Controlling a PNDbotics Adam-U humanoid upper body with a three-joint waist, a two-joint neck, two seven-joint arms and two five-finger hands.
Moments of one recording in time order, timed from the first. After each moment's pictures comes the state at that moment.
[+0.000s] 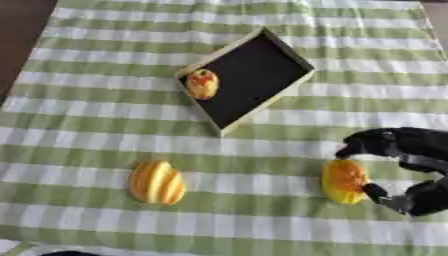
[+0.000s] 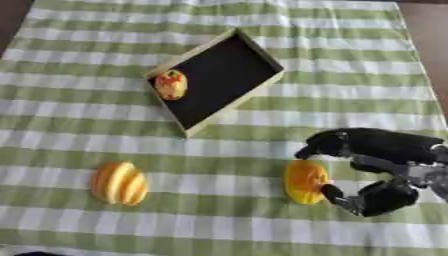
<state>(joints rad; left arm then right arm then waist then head) -0.32 0.45 0.21 -1.98 0.05 -0.38 0.28 -0.20 -1.09 0.41 -1.99 0.34 -0.16 0.32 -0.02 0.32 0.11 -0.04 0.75</state>
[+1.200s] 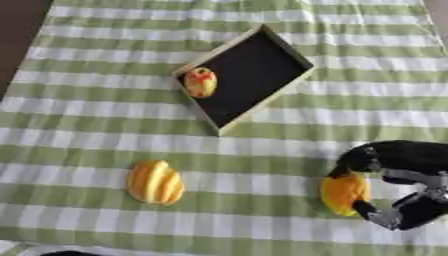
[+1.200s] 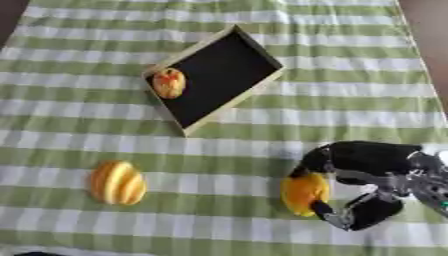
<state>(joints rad) -0.31 0.43 0.20 -1.98 0.07 -0.38 0.28 -0.25 -1.04 0.47 -1.99 0.42 -0.11 0.40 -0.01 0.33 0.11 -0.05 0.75</state>
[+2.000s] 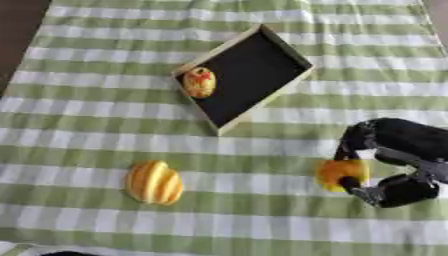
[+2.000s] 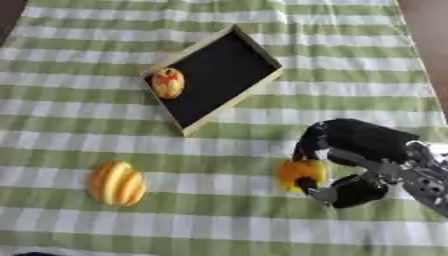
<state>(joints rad) -0.31 0.43 0.20 -1.98 0.08 -0.38 0.27 -0.29 -1.03 0.46 -1.99 0.38 -0.16 0.13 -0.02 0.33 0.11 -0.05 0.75</state>
